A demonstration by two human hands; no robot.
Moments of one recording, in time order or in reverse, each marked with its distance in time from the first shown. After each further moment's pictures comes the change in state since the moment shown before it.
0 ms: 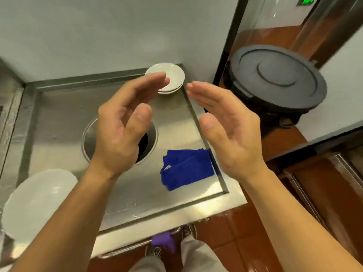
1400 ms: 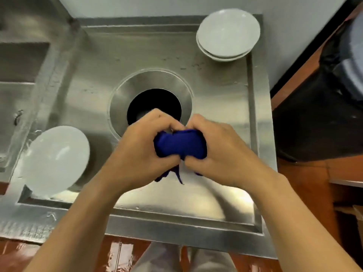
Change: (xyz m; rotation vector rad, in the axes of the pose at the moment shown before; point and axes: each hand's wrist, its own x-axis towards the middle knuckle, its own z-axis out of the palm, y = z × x) left_hand -0.031 -0.101 0.007 0.632 -0.025 -0.672; right_hand 0.034 0.177 0.042 -0.199 -0.794 0.227
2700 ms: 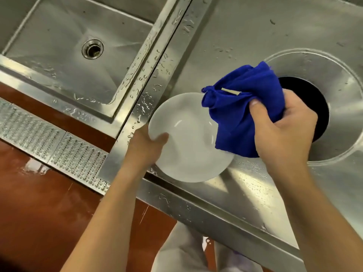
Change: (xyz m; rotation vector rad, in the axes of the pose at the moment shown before) left_hand -0.132 -0.354 -0.144 -0.414 0.412 -0.984; right_hand 0.198 -0.105 0.269 0.193 0.498 0.175
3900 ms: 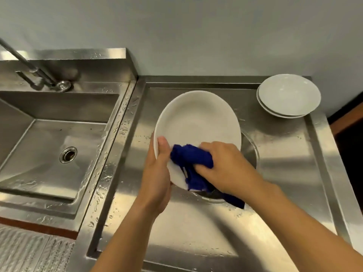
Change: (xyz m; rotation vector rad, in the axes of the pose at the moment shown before) left_hand -0.124 0.215 0.119 -0.642 -0.412 0.432; right_hand 0.066 -0.035 -0.162 -0.453 -0.453 -0.108
